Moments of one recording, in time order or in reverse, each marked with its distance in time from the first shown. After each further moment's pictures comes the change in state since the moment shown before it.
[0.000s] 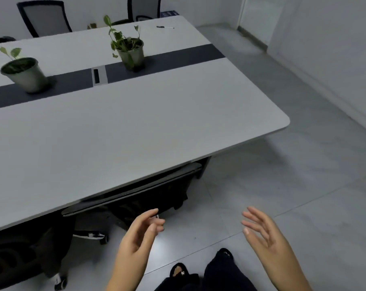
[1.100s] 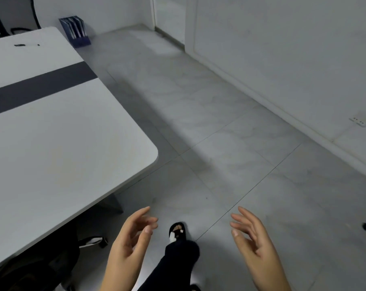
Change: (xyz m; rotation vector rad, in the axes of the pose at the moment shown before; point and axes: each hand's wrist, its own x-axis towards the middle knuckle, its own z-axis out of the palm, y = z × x) left_hand 0.136 0.074 0.453 0.038 -0.267 0.110; right_hand 0.157 0.061 -0.393 0.077 0.344 0.005
